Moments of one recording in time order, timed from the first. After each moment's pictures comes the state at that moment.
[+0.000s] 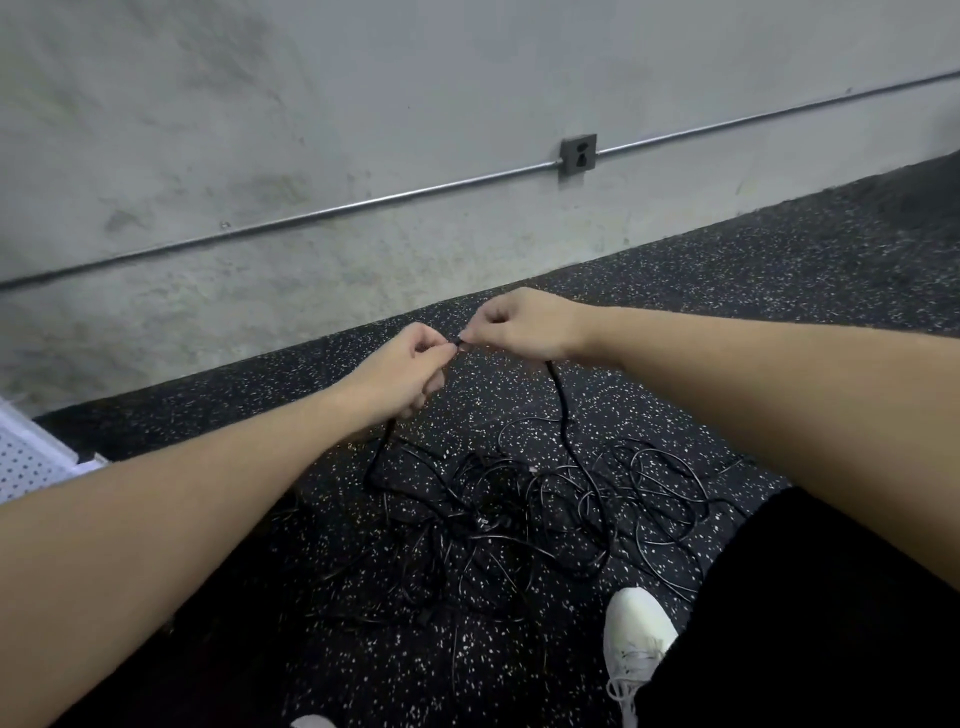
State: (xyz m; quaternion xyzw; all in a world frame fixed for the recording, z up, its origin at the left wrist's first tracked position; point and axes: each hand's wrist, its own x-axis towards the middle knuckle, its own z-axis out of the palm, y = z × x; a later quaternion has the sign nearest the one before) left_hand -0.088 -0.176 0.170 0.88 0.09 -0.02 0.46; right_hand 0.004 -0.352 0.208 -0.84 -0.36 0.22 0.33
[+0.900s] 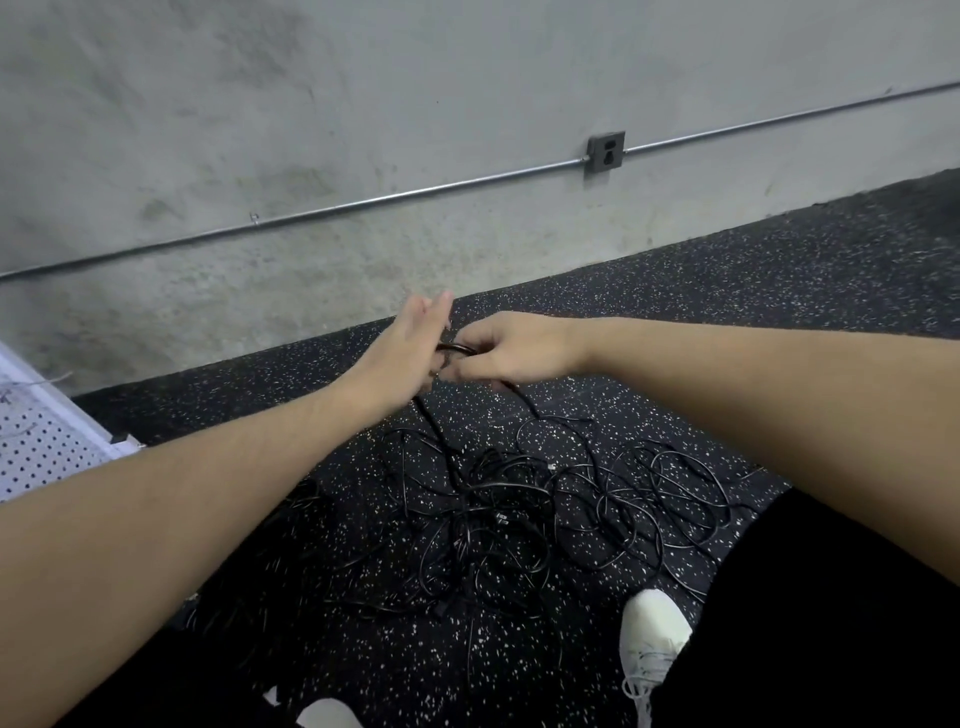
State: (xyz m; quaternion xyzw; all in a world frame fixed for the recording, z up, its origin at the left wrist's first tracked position) left_hand -0.106 -0.166 0.178 0.87 0.10 0.07 0.47; right_hand -0.021 -0.319 0.207 -0.80 -0.47 0.25 0.26
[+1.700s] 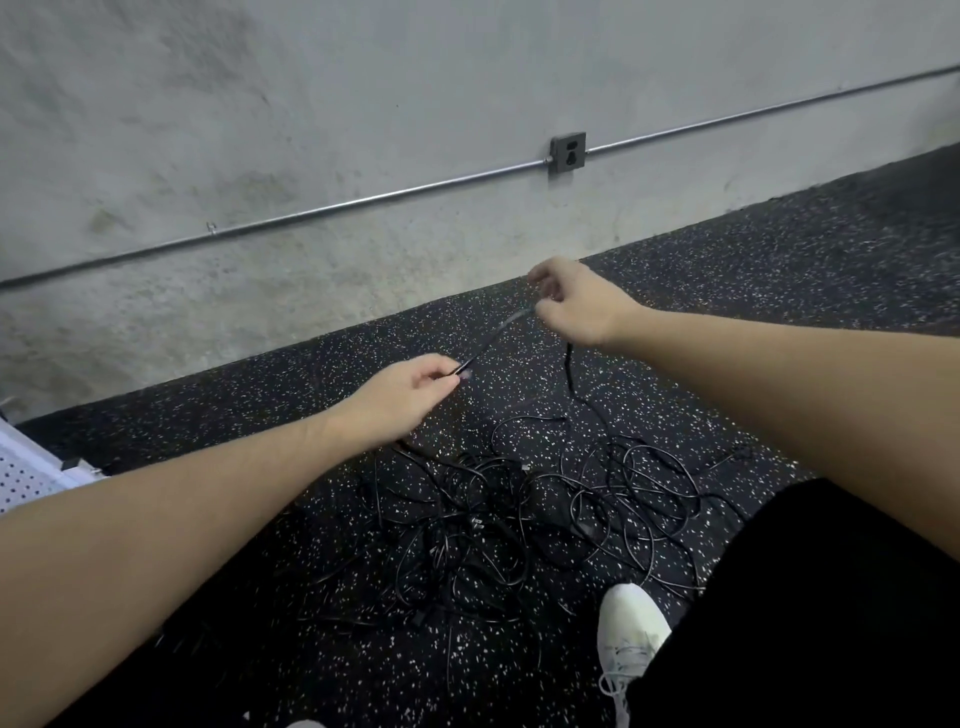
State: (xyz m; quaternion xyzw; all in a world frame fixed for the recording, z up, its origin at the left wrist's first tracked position) left_hand -0.097 -0.179 0.152 0.93 0.04 -0.05 0.37; right_hand 0.036 -0.394 0.195 -0.91 -0.27 0.07 0.31
